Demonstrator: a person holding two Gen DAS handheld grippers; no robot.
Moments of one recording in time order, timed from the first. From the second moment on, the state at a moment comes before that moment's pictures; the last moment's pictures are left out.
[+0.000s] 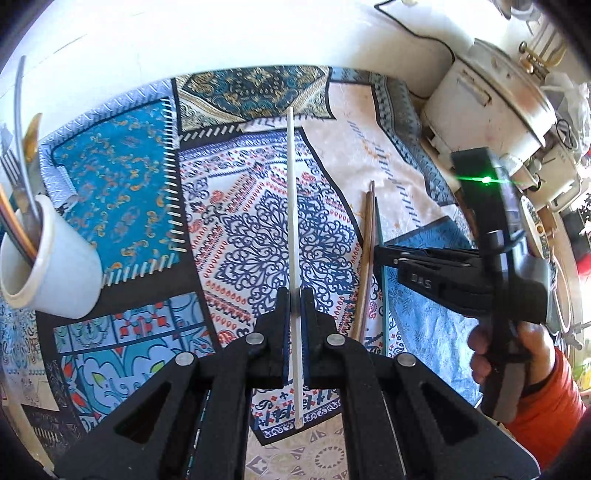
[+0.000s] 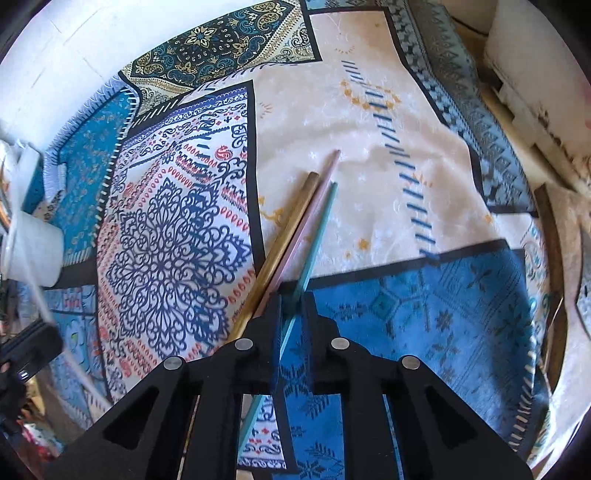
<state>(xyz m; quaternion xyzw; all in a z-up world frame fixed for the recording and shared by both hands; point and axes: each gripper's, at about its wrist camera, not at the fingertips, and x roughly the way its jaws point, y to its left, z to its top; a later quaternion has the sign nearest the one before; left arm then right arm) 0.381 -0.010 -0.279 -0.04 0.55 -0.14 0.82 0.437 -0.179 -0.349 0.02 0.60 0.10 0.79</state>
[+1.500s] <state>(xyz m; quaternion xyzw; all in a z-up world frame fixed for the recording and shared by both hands) 0.343 0.061 -0.166 -0.08 0.41 -0.12 0.90 0.357 -0.154 -0.203 0.03 0.42 0.17 0.89</state>
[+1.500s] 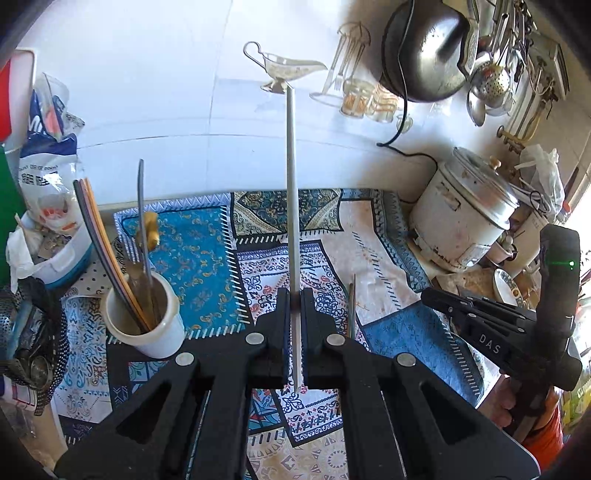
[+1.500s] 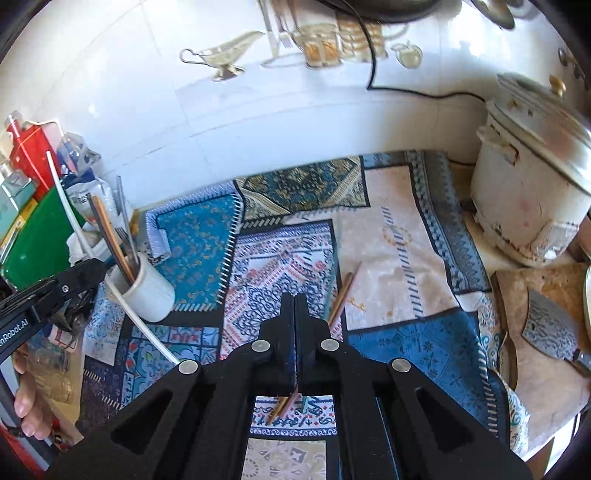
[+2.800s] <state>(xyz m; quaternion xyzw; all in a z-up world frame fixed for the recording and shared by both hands) 0.354 0.119 -0.192 -0.13 0.42 -0.02 0.90 0.493 -0.132 -0.326 -0.03 0.56 0.13 0.82</state>
